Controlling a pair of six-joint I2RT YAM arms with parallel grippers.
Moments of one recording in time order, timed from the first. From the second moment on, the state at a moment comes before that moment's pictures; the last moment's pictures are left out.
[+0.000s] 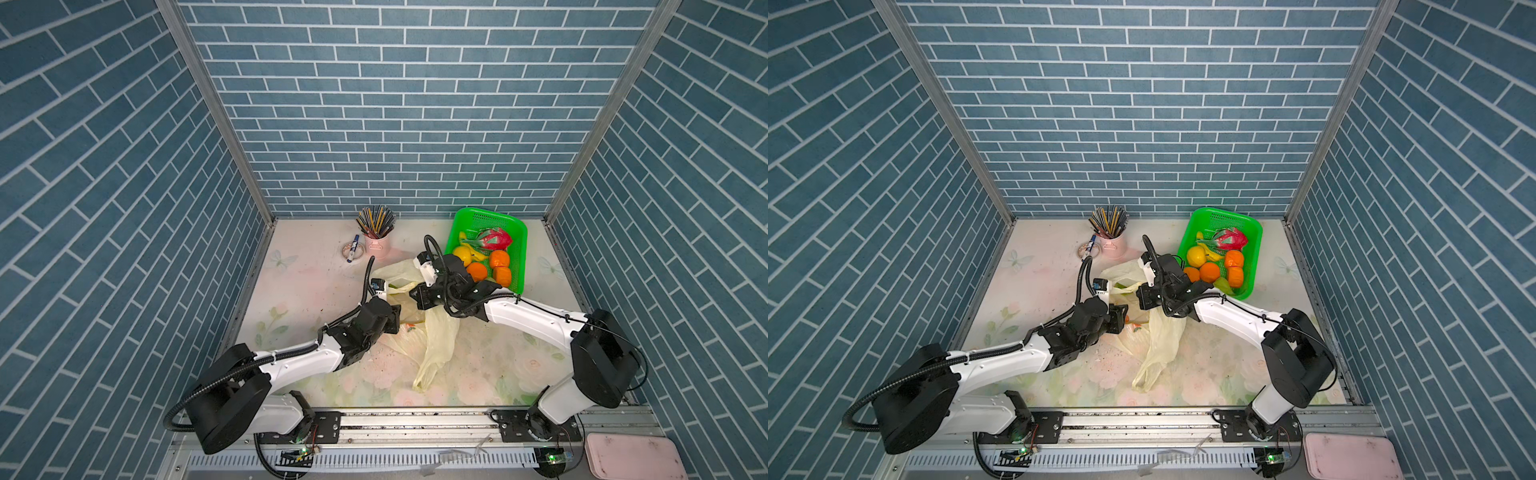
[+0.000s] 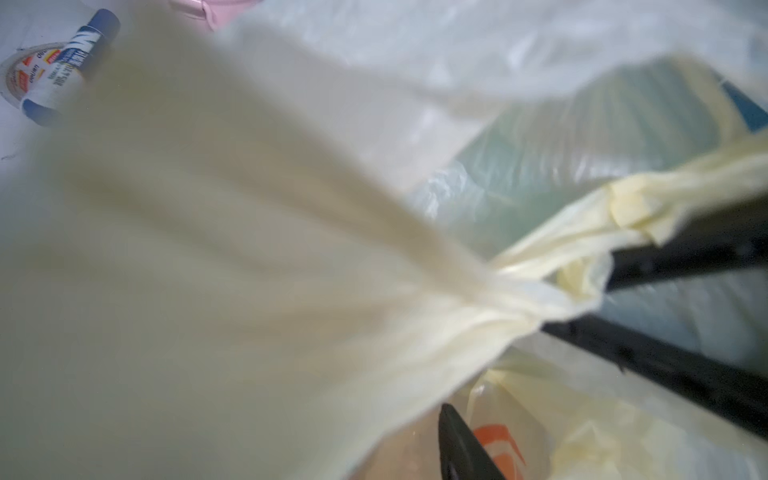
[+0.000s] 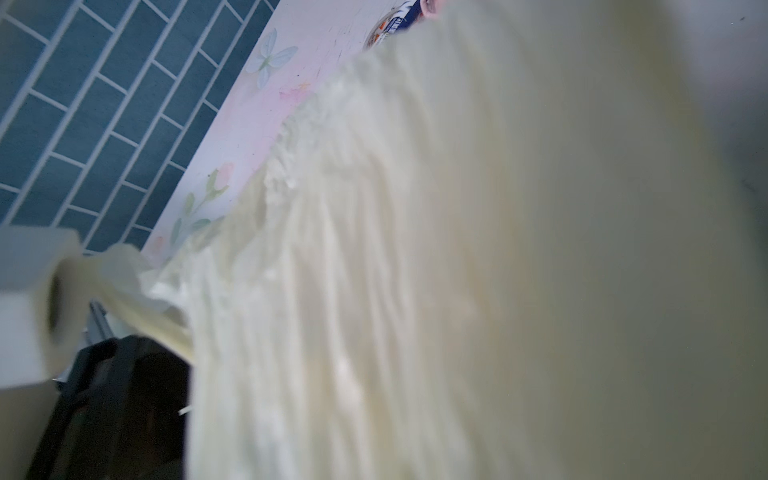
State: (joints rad) left arm -0.82 1.33 0.56 0.19 -0.28 -0.56; right arm 0.81 1.57 1.06 -0.20 -0.23 0.44
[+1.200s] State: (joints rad) left arm -0.77 1.86 0.85 0.45 -0.32 -0.09; right arm 0.79 1.51 1.06 -0.15 -0.35 0.90
